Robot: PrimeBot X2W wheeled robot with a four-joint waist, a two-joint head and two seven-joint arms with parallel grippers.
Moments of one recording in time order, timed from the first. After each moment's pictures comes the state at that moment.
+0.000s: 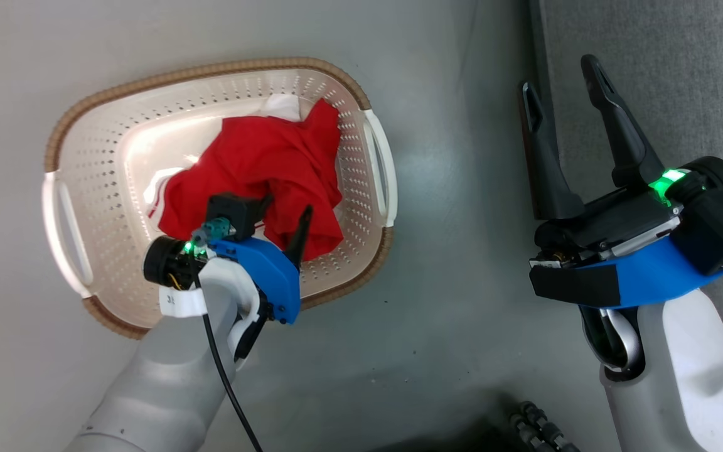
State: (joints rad) left arm -0.78 0.11 -0.80 1.02 -0.68 -0.13 -0.20; right arm -0.45 -0.05 0.15 -0.08 0.16 0.13 -0.15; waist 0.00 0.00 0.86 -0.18
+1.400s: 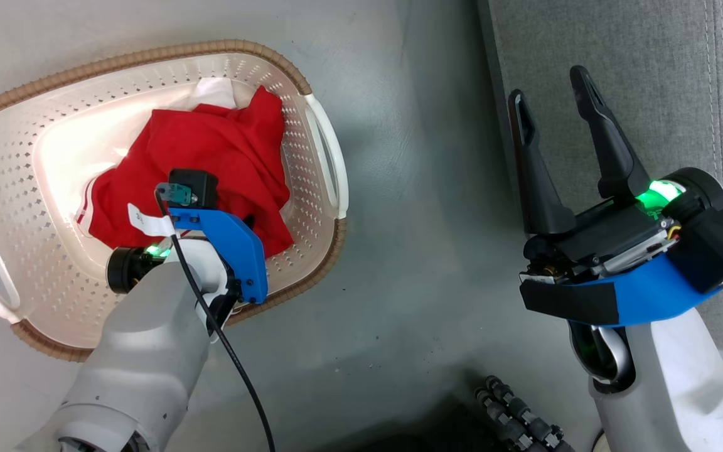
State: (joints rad) left arm -0.91 0.10 -0.85 1.24 -0.92 -0.13 0.07; right arm -0.43 -0.05 0.19 -0.09 0.22 0.13 -0.22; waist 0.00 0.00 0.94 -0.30
